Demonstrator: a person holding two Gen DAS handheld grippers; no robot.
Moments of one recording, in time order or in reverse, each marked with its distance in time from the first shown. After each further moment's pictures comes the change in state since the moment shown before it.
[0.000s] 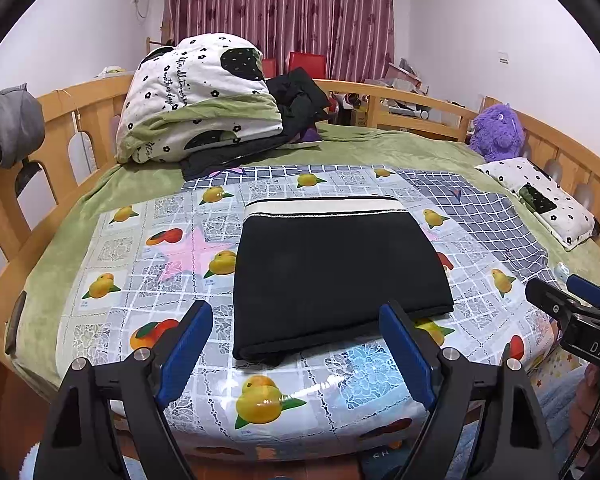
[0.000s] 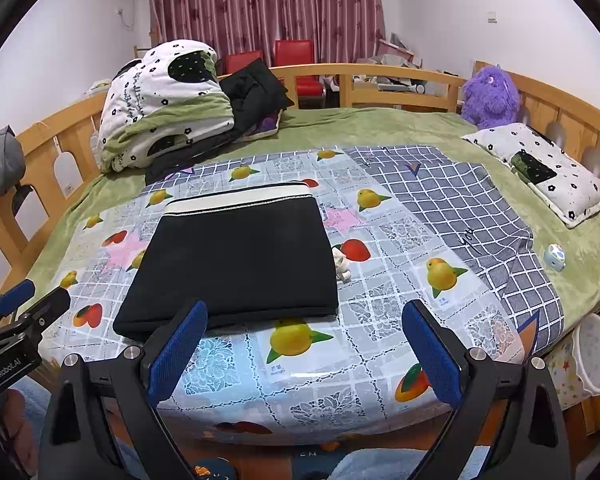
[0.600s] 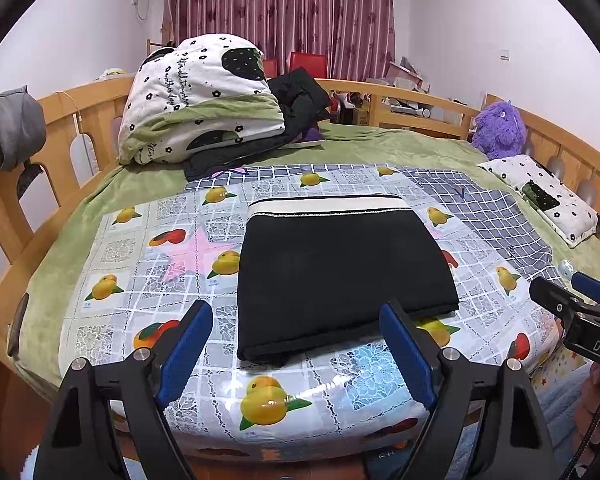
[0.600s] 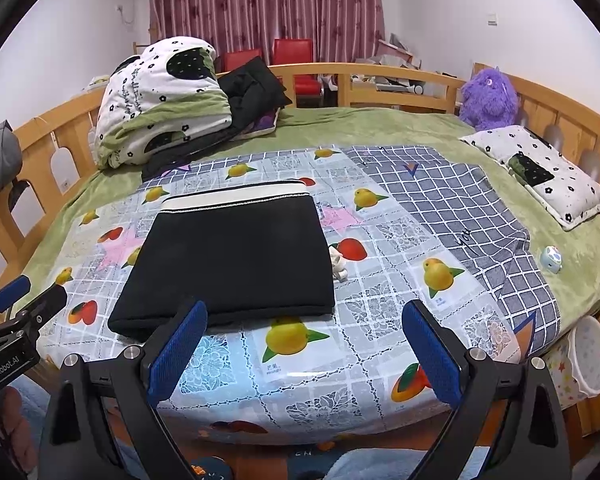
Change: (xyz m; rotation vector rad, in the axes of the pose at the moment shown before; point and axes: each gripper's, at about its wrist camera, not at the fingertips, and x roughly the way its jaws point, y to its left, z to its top) left arm 0.004 0.000 -0.001 0.003 -0.001 0.017; right arm 0.002 0.002 -0.002 -0.010 0.006 -0.016
